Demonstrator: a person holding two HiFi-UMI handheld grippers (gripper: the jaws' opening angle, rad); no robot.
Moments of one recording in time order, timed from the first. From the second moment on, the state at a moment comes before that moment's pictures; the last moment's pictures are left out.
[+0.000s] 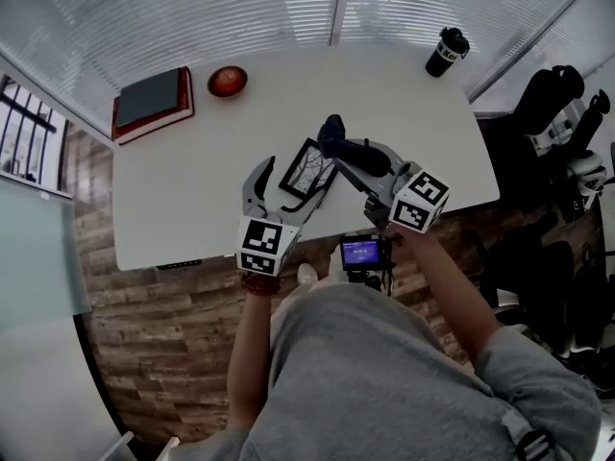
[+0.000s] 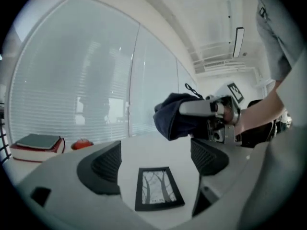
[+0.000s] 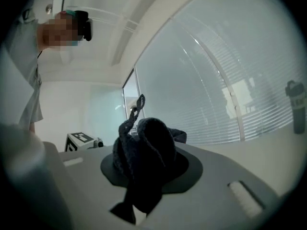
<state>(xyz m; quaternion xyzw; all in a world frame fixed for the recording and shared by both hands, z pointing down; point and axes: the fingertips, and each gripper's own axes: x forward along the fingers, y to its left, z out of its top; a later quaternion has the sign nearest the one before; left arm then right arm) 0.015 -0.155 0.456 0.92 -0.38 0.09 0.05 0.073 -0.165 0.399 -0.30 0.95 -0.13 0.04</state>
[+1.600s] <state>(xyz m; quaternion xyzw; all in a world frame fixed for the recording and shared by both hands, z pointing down) -0.012 -0.107 0.394 0.87 -0.49 -0.03 -0.06 0.063 -0.084 0.398 -0.36 0.93 0.00 -0.03</state>
